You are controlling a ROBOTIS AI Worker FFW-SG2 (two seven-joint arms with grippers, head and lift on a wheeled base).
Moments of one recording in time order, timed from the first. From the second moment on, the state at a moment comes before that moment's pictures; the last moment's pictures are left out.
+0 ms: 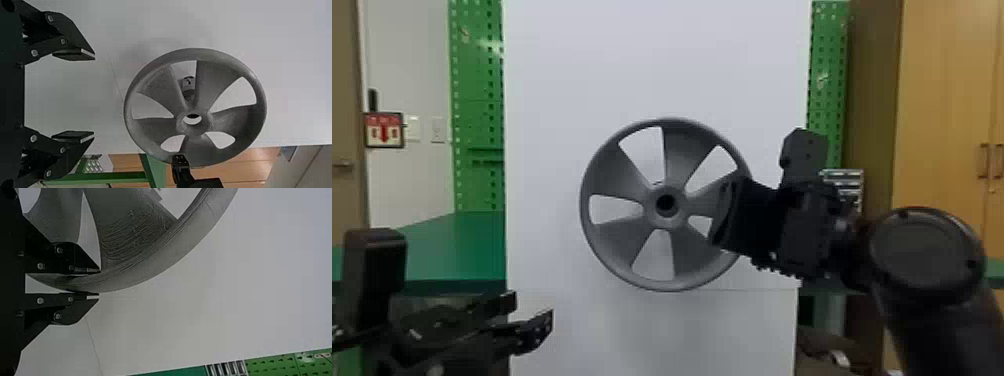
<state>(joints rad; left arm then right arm) -0.30 0.27 0.12 -2.30 0.34 0.99 -0.53 -0.93 -0.01 0.07 -1.72 -0.96 1.10 -0.92</state>
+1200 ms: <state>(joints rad) -0.30 0.27 0.10 -2.30 0.32 0.99 -0.53 -0.96 0.00 0.07 -1.65 -0.91 1.06 -0.88</state>
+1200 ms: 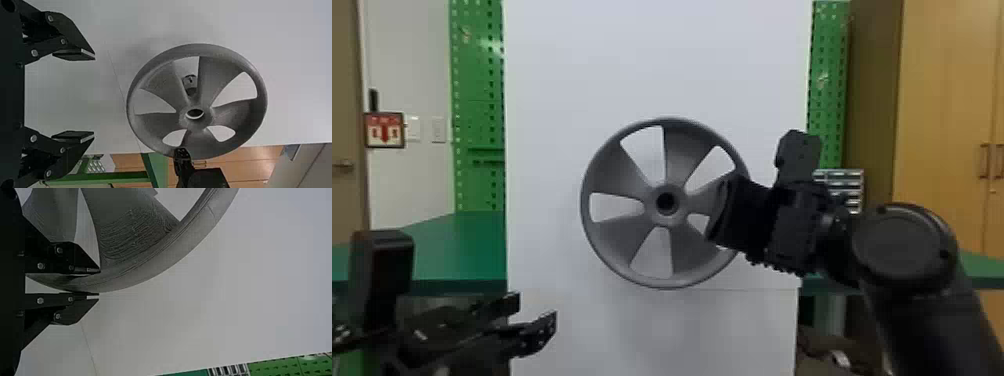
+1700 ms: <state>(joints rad) -0.30 0.27 0.10 -2.30 0.32 0.99 -0.53 -0.97 0.00 0.07 -1.63 -0.89 1.04 -0.88</state>
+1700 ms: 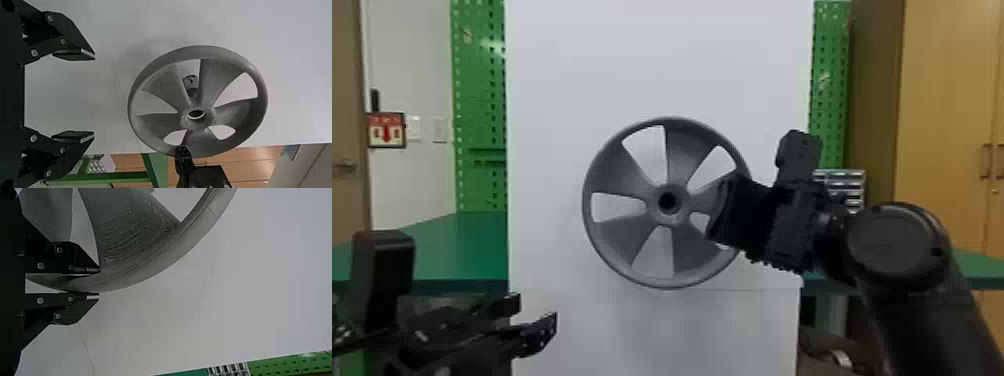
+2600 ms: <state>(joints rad) -0.30 0.27 0.10 -2.30 0.32 0.99 -0.53 -0.96 0.00 0.06 -1.62 -0.86 1.01 -0.83</state>
